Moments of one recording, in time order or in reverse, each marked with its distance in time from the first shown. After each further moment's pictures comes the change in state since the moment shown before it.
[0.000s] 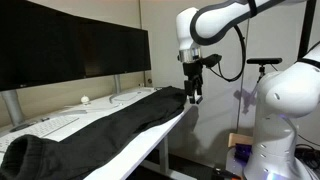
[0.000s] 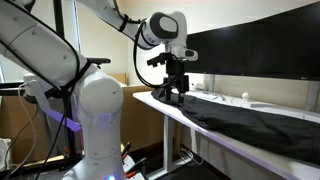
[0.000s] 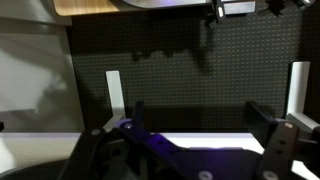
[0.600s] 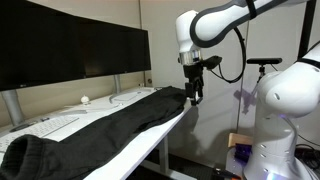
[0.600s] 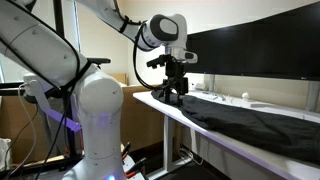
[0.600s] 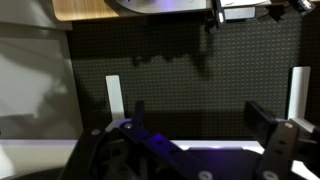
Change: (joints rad) arm 0.000 0.008 0.000 -0.013 0.000 0.000 0.000
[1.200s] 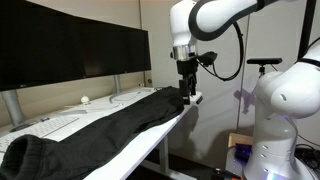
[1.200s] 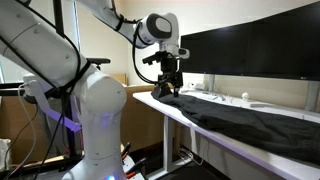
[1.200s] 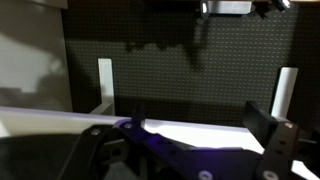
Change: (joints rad) arm 0.094 0.006 0.074 0.050 0.050 0.000 0.021
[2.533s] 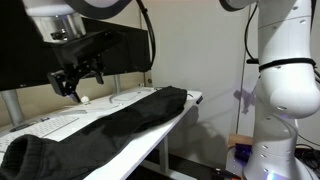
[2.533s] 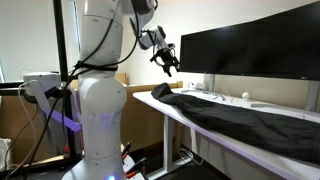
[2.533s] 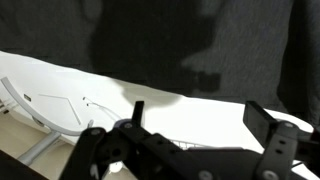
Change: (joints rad) arm 0.003 0.962 0.579 0.986 -0.538 -0.079 0.702
